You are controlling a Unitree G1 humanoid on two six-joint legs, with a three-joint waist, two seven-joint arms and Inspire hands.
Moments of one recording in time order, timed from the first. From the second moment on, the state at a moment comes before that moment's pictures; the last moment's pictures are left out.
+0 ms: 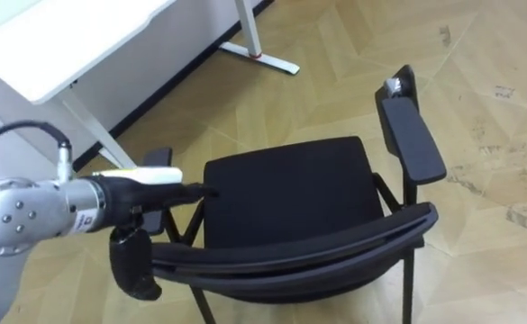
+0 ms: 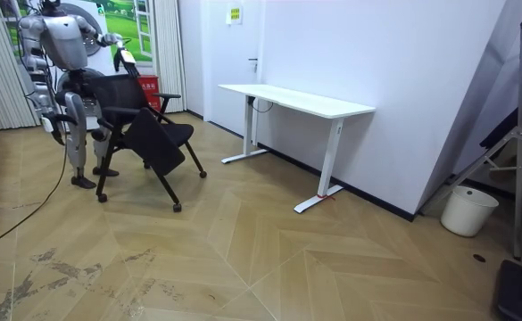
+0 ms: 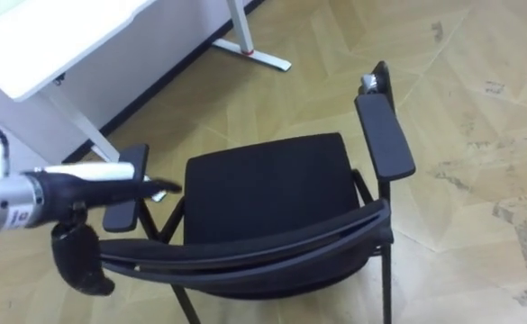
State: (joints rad) left arm -0.03 0.85 -0.19 -0.54 0.43 0.43 -1.10; right arm 0.02 -0.38 -0.02 1.40 0.39 0.10 0.16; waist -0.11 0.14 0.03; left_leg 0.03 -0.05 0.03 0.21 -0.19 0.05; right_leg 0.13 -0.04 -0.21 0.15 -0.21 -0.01
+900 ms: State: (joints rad) left arm -0.03 0.65 -0.28 -0.19 0.48 0.44 -1.02; right arm 0.02 -0.38 -0.03 1.33 0.42 0.13 0.11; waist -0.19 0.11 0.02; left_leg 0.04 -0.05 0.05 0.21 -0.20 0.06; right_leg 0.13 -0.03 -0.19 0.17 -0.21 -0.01
